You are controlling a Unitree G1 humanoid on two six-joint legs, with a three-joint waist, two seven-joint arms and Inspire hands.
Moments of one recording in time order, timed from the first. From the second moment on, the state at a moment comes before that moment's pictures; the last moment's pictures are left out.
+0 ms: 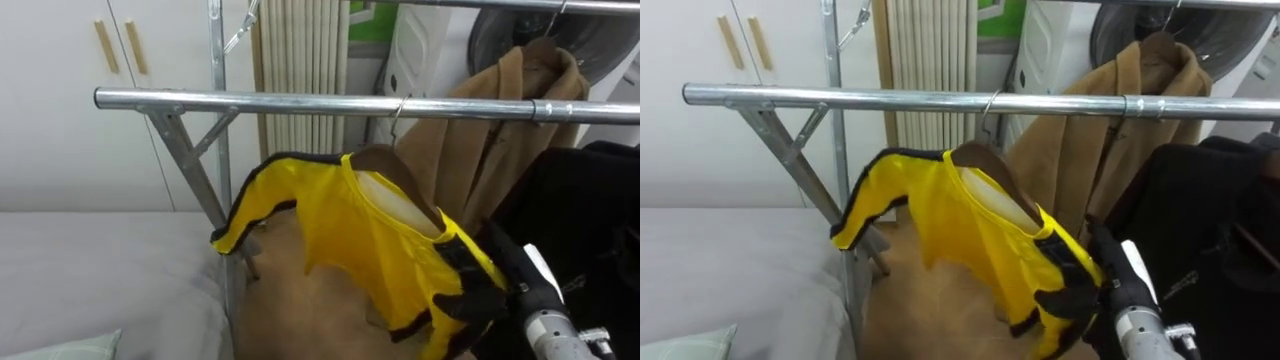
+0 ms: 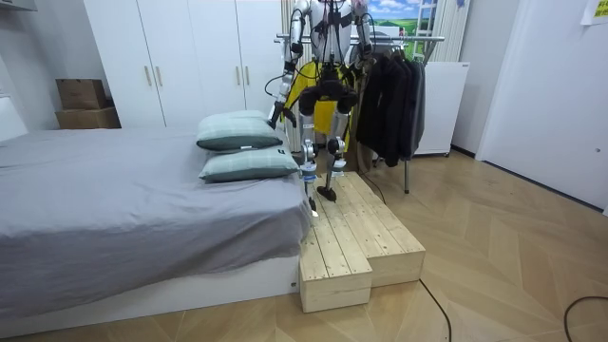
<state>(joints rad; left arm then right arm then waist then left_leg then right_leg) 0.26 0.22 0.17 1.16 0.27 0.26 0.12 -0.15 -0.31 -0.04 0.48 -0.07 -0.02 -0.03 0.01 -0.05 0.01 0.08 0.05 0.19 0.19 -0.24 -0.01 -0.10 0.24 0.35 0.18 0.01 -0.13</state>
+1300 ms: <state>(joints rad) 0.28 0.20 0.23 1.17 0.27 0.26 0.12 0.16 -0.26 -0.13 0.57 0.11 -0.02 -0.07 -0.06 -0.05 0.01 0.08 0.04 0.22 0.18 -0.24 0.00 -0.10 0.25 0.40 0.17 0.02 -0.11</state>
